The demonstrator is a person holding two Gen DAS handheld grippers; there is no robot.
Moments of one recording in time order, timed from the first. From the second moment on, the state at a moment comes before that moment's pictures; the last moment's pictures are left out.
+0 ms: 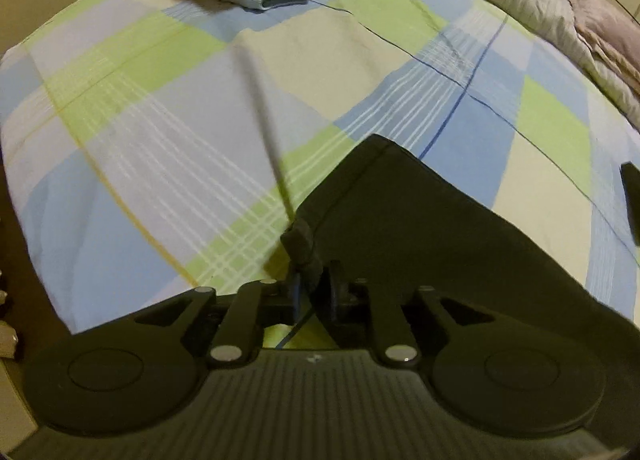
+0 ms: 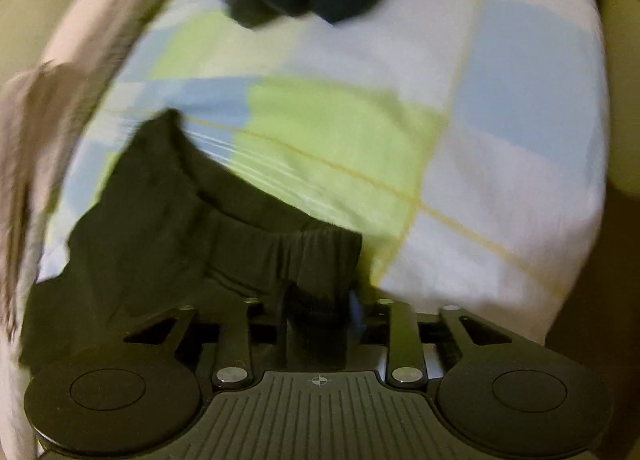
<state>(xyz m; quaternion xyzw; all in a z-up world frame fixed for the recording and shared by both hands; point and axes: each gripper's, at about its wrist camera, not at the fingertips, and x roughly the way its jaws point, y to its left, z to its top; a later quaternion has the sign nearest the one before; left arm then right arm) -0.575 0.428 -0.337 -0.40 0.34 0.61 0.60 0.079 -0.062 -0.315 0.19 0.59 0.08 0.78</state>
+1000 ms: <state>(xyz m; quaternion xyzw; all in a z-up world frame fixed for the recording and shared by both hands) -0.240 0.482 -0.350 -0.42 0.32 0.31 0.79 0.181 0.093 -0.330 0.11 0.54 0.13 0.83</state>
